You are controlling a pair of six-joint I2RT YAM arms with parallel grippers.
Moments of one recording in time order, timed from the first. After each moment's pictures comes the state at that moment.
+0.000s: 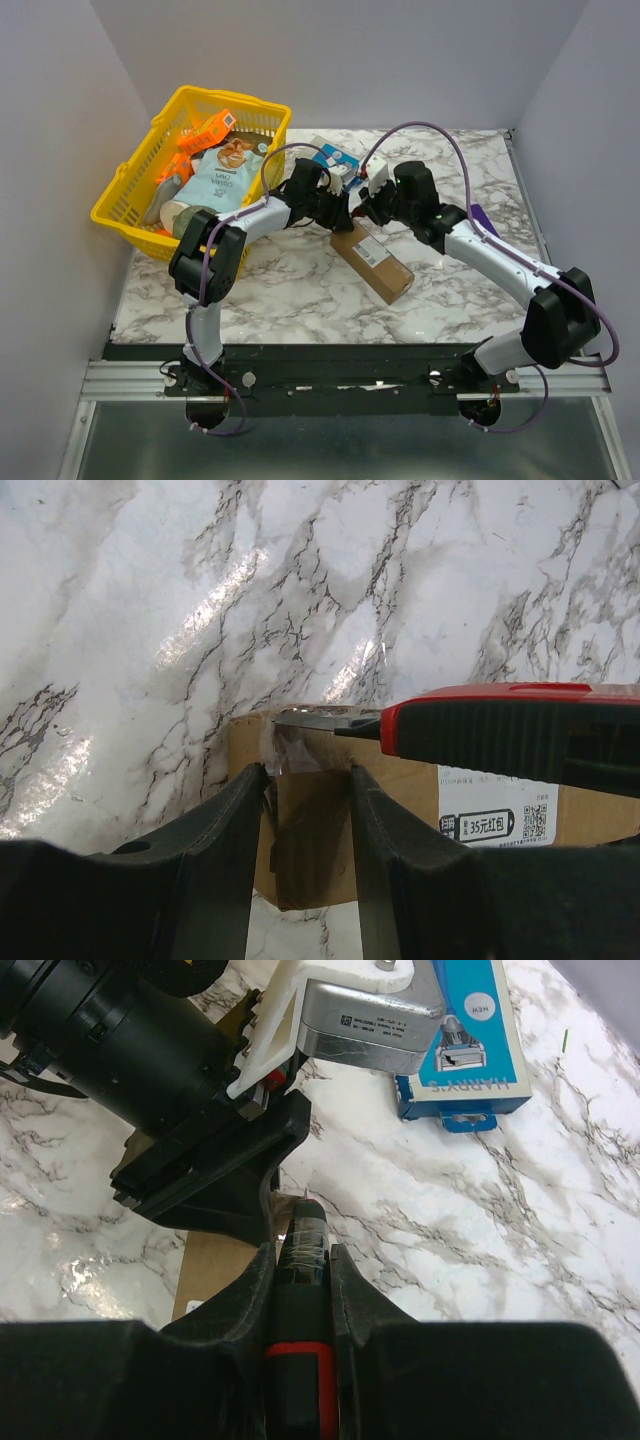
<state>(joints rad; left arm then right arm) -0.53 1.96 1.34 -0.10 0.56 -0.13 0.57 1.45 1.10 -0.13 -0.15 -0.29</state>
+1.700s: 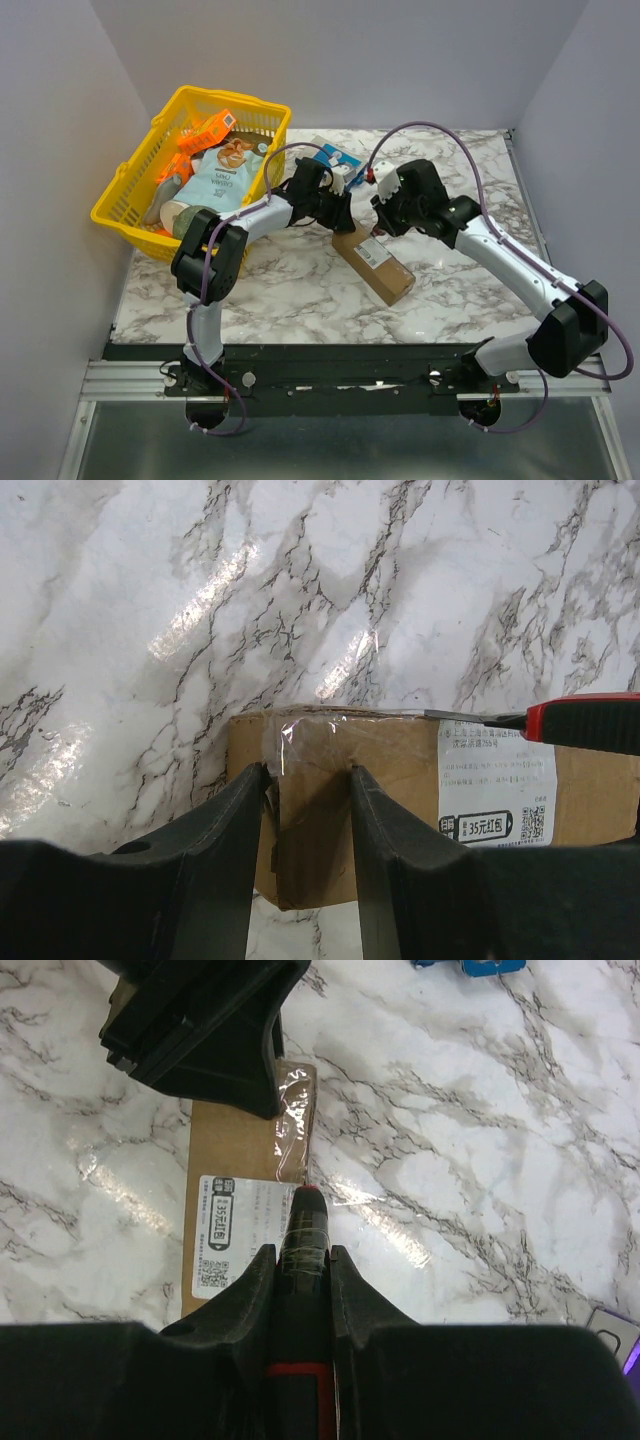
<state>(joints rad) -0.53 1.98 1.37 -0.14 0.56 -0.13 0.57 1.40 1.22 -0.57 -0.07 -0.24</state>
